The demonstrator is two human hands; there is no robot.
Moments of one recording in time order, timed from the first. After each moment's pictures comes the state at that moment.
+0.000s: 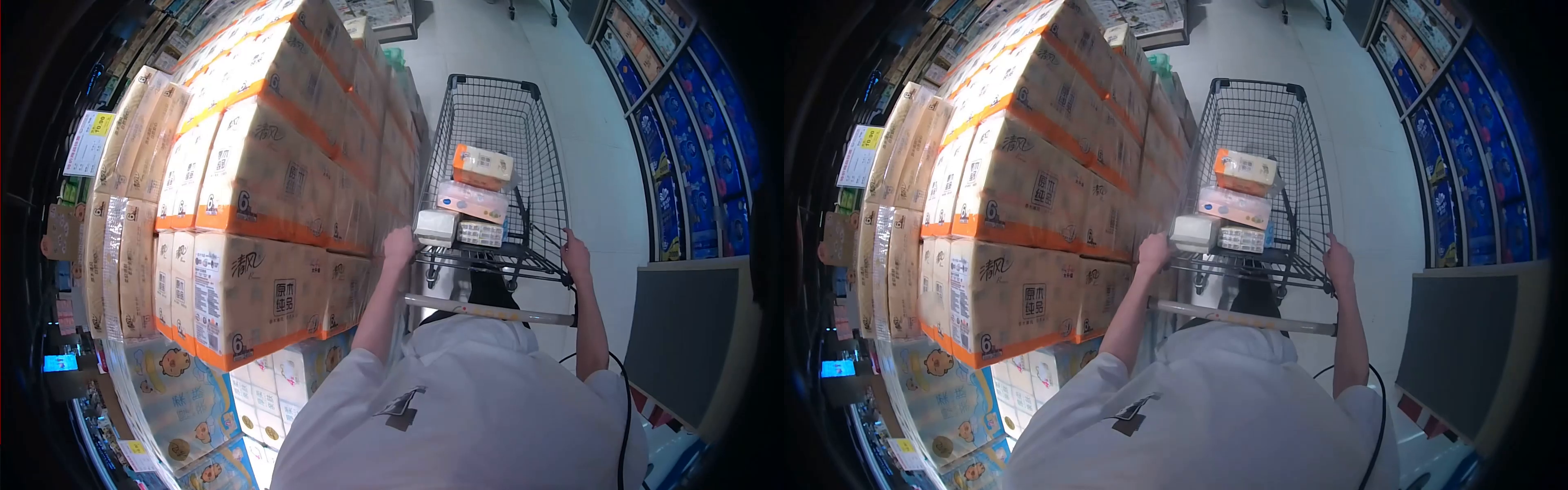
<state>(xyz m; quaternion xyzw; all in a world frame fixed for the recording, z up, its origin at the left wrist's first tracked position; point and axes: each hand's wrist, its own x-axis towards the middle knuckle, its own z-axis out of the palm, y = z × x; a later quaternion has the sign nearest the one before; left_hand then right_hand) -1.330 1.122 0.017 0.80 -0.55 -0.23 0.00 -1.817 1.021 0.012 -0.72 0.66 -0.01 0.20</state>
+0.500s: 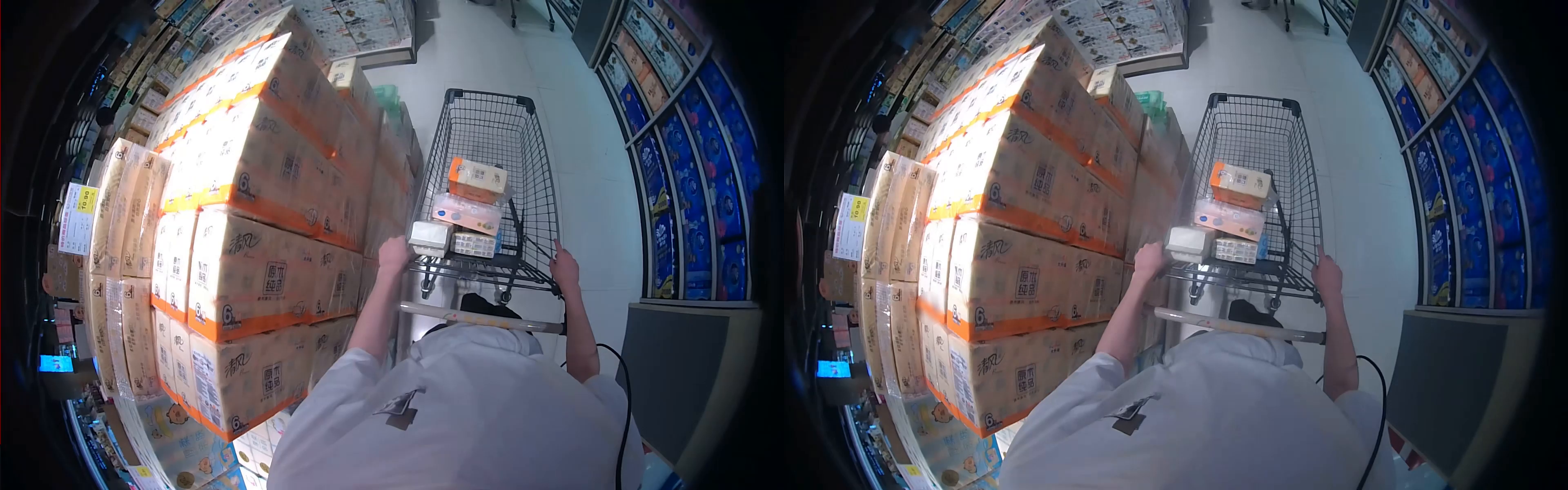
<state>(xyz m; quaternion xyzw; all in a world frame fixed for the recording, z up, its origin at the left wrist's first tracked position) -1.321 0.951 0.024 0.81 -0.55 -0.21 0.01 -1.805 0.854 0.002 -0.73 0.65 0.02 0.18</state>
